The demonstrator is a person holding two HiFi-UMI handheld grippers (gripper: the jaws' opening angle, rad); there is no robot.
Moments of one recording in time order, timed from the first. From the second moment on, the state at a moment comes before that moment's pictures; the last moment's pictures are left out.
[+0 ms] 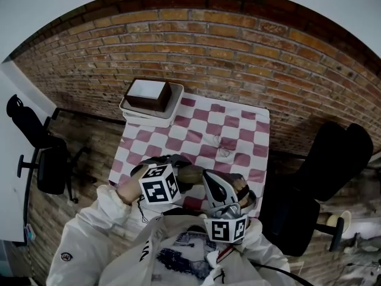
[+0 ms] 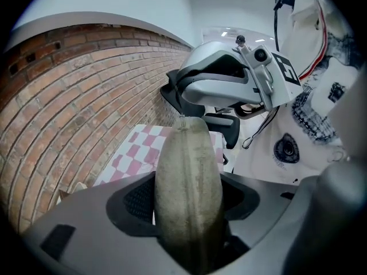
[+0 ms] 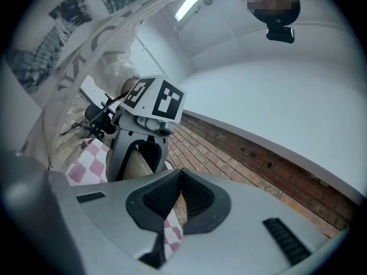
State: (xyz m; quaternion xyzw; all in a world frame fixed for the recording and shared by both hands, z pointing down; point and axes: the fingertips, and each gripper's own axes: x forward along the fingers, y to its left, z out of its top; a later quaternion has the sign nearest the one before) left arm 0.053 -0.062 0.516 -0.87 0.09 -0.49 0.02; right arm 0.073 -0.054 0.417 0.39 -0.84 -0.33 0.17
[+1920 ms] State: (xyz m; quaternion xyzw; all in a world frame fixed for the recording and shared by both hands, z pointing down) left arm -0.026 -0.116 0.522 -0.87 0.16 -0.46 0.03; right arm -0.009 -0.089 0.406 0.40 -0.87 -0.23 0.15
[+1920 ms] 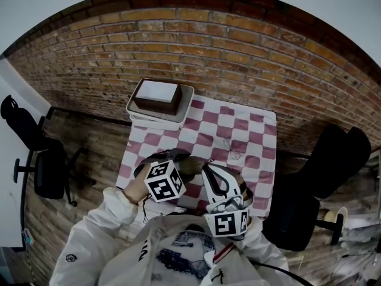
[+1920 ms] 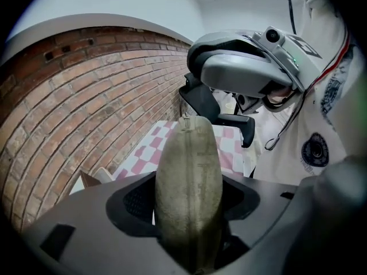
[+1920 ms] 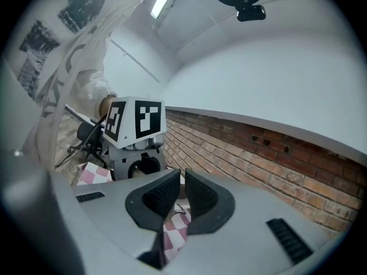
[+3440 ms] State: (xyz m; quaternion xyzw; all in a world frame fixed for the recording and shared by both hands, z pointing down) left arm -0.092 -0.147 0.431 -0.91 0.42 -0.05 -0.06; right arm 0.032 -0.118 0.399 0.54 -0.84 0.01 0.00
